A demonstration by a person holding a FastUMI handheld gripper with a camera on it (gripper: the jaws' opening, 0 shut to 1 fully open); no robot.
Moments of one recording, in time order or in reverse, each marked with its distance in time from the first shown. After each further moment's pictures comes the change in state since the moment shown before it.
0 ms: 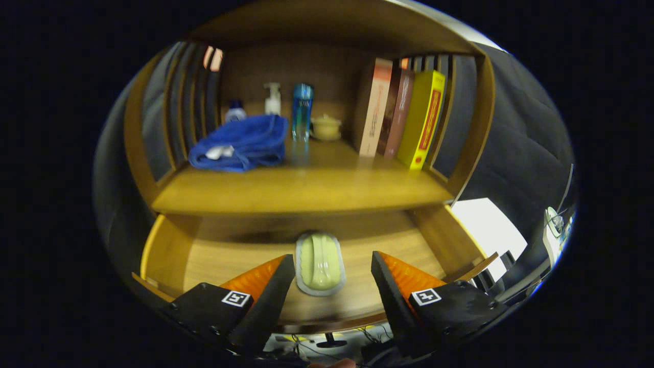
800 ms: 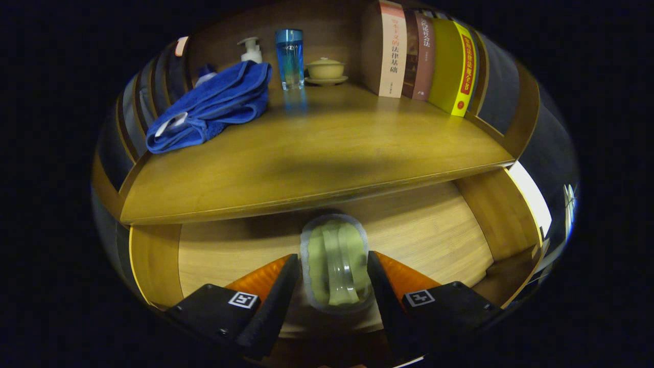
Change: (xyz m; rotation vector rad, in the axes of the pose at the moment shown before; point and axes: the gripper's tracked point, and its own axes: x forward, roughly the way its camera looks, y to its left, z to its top) arm 0.073 0.020 -0.040 0.111 0.242 0.053
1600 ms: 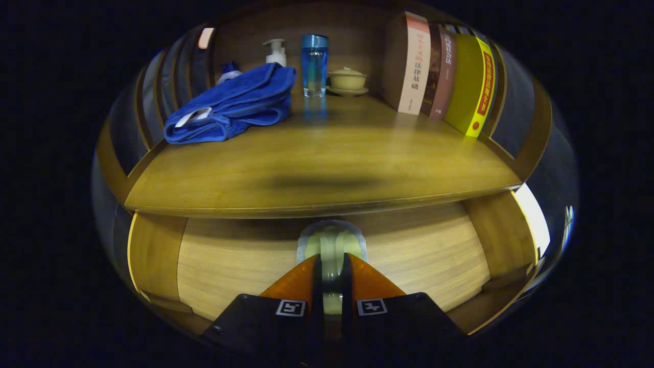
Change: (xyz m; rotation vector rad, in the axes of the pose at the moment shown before) arm -0.014 0.017 0.018 -0.109 -0.098 0.061
